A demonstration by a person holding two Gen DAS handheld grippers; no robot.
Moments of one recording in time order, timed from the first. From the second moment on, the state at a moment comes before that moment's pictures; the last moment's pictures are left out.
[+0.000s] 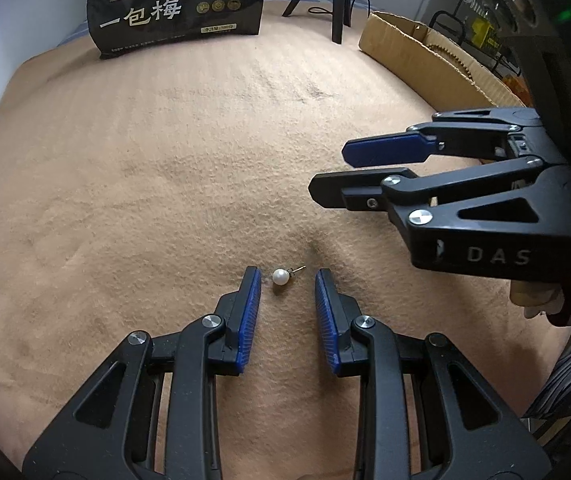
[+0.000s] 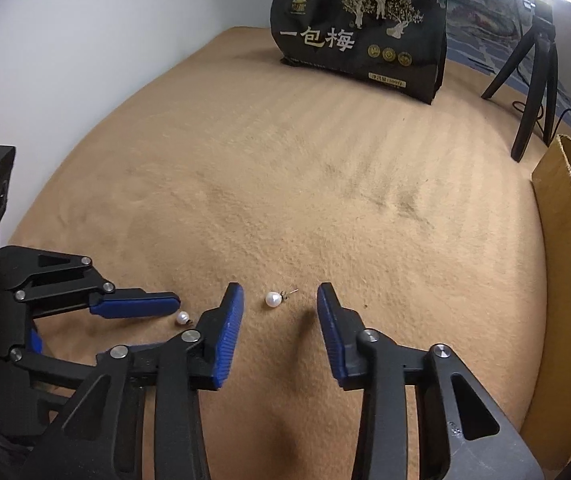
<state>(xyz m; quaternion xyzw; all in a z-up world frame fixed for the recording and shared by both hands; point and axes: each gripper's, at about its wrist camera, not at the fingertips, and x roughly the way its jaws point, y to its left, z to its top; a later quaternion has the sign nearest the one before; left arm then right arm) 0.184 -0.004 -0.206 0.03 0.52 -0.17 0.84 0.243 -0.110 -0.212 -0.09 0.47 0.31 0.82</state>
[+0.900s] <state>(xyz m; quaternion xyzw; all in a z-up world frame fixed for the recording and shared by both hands) 0.182 0.005 -0.192 0.01 0.50 -0.14 0.85 0.239 -0.124 -0.195 -0.08 0.45 0.29 0.84</state>
